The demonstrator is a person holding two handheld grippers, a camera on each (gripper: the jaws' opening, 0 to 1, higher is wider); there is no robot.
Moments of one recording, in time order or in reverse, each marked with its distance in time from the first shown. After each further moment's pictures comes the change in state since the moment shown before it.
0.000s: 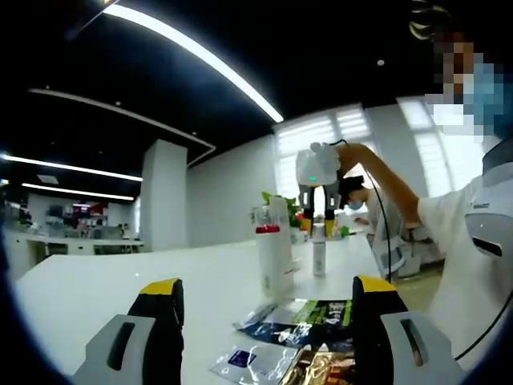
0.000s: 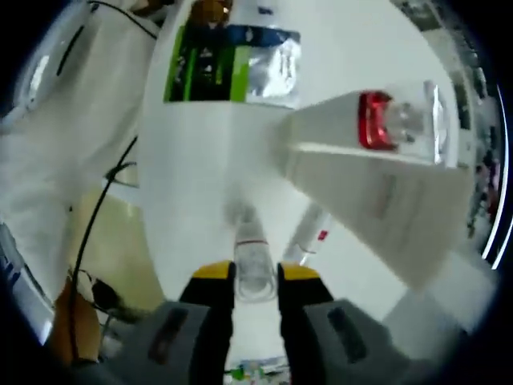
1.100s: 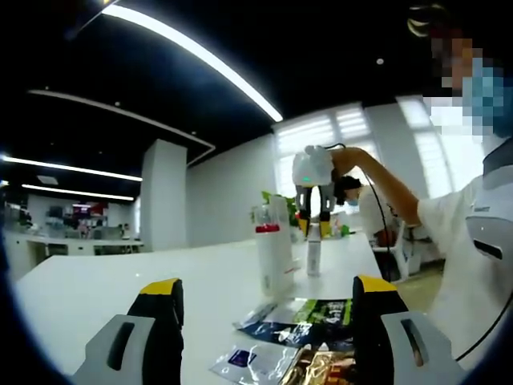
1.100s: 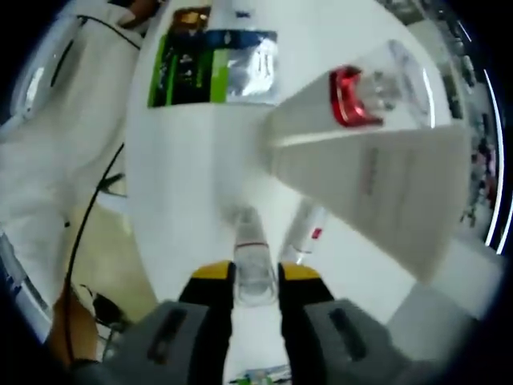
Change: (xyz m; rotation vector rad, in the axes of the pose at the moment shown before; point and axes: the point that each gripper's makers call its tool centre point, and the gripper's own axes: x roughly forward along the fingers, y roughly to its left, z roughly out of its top) left arm 0.001 -0.002 0.001 0.003 0.002 0.001; right arm 0.006 -0.007 -0.005 0.051 -0.059 -0.012
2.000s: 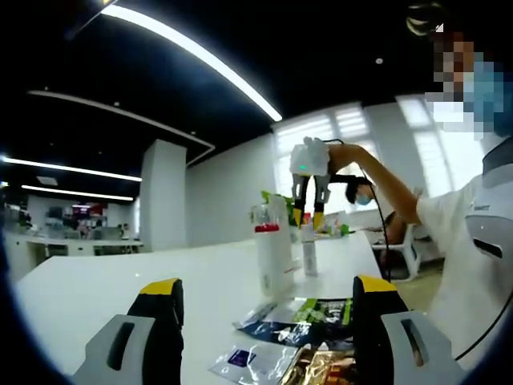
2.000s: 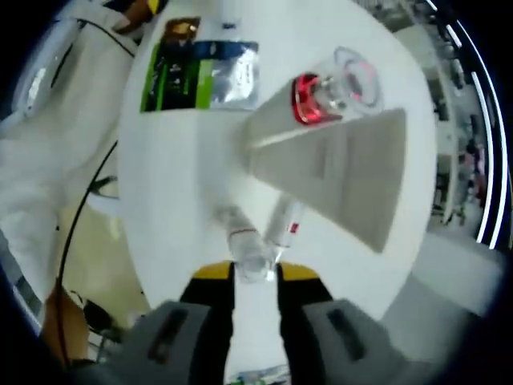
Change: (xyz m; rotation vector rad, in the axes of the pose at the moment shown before) left arm 0.000 0.000 -0.001 0.006 0.003 -0.001; right arm -0.020 -0.021 -0.008 0.012 -0.039 -0.076
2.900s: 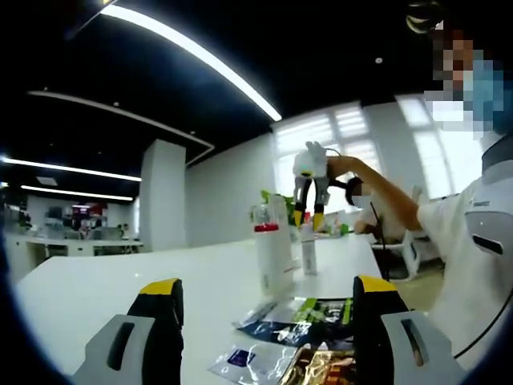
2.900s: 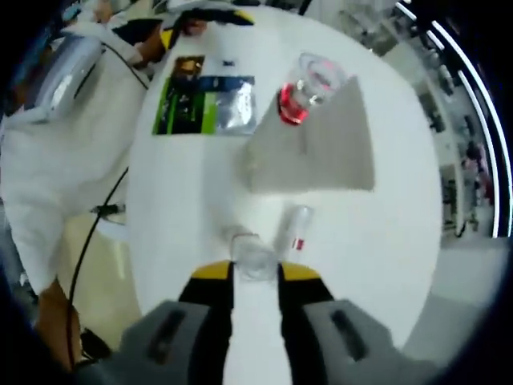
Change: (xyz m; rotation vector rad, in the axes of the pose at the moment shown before) left arm 0.000 -0.001 0.000 0.002 0.002 -0.002; right arm 0.011 0.006 -0.004 0.060 -0.325 0.050
